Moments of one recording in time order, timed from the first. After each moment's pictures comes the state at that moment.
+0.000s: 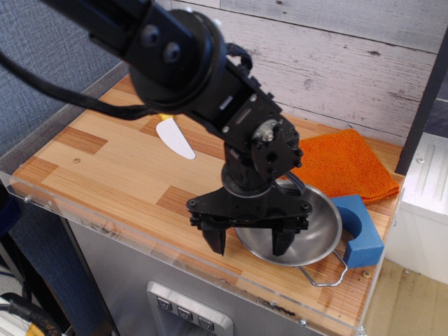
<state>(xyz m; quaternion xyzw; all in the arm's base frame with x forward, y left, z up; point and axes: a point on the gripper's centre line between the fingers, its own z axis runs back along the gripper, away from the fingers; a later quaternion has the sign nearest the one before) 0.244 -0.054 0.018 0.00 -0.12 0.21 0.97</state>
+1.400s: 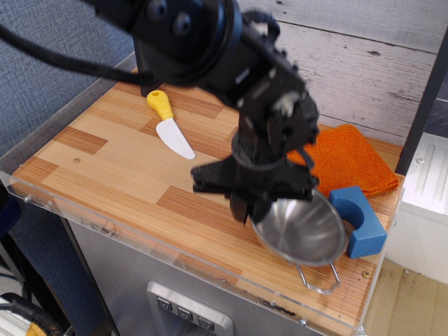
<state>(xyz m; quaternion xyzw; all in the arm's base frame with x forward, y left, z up) 0.262 -0.043 0.050 0.04 -0.16 0.21 0.96</state>
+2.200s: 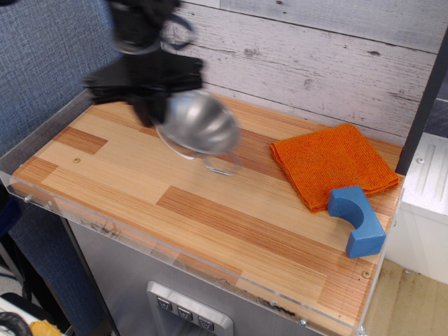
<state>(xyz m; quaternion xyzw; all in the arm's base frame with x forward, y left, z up) 0.274 0.086 0.102 0.05 -0.20 0.35 0.91</state>
